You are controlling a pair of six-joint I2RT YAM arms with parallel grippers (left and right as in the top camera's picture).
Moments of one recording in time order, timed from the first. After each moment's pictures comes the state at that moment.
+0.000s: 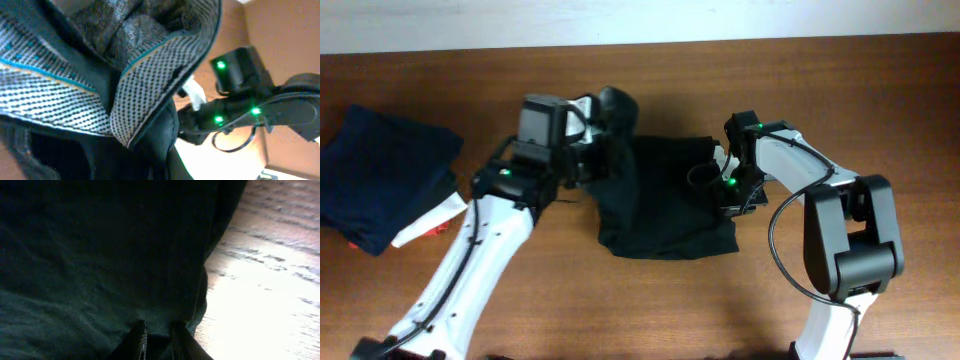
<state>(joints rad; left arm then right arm) -0.33 1.48 1.23 -0.52 0.48 -0.55 0.18 2.03 1.33 -1.01 -0.25 0.00</state>
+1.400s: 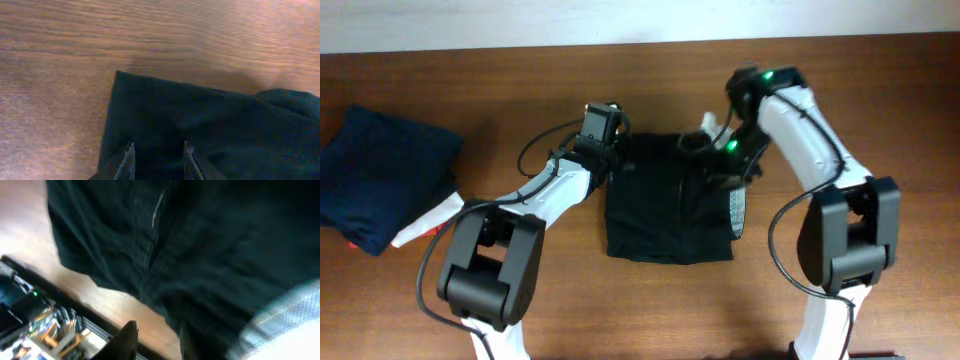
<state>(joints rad) -0.39 2.00 1.24 -0.14 0.07 -0.47 0.20 2.08 1.71 -1.44 -0.48 -0.11</state>
